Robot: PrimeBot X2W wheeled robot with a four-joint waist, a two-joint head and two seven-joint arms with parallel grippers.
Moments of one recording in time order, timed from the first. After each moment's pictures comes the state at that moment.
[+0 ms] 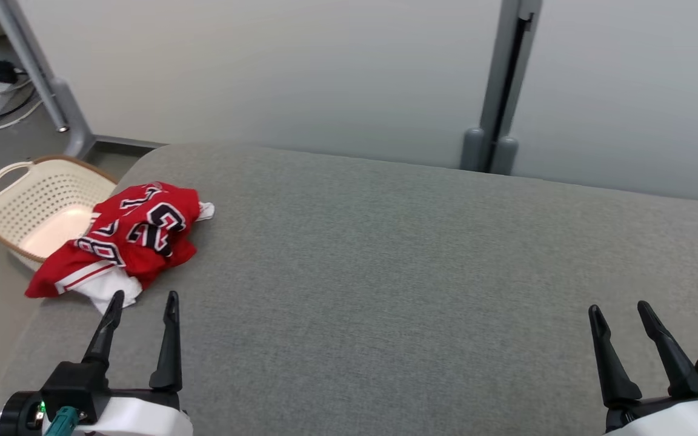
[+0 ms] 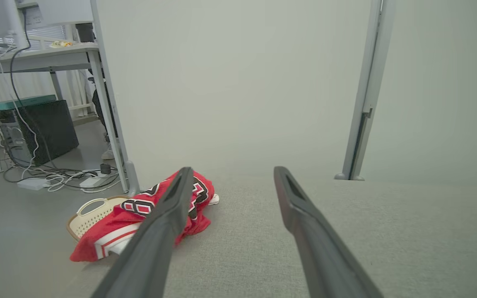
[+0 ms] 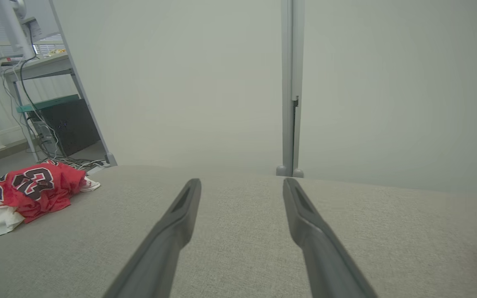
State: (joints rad) left arm 0.05 0.25 -0.20 -0.02 -0.32 0.16 -0.19; right arm 0.15 -0.15 0.03 -0.09 0.28 0.13 0.01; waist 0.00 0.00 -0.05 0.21
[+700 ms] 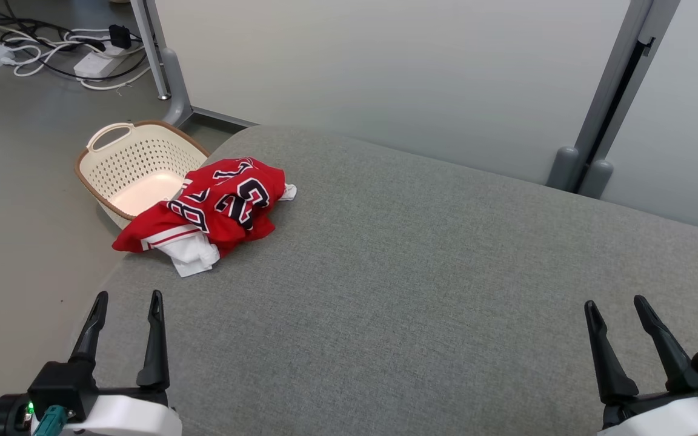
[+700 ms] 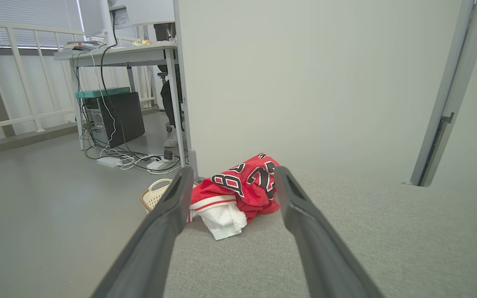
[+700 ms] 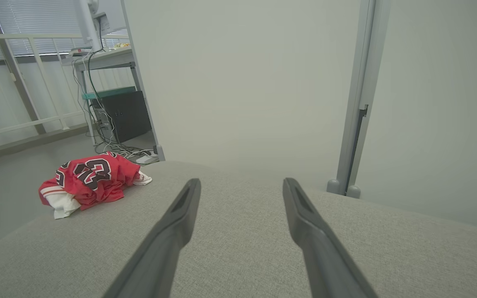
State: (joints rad) left arm 0.05 0.28 -0.18 0.02 -0.33 0.17 -0.21; right arm 0.14 -0.15 0.04 -0.11 0.26 0.13 0.00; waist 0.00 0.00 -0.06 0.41
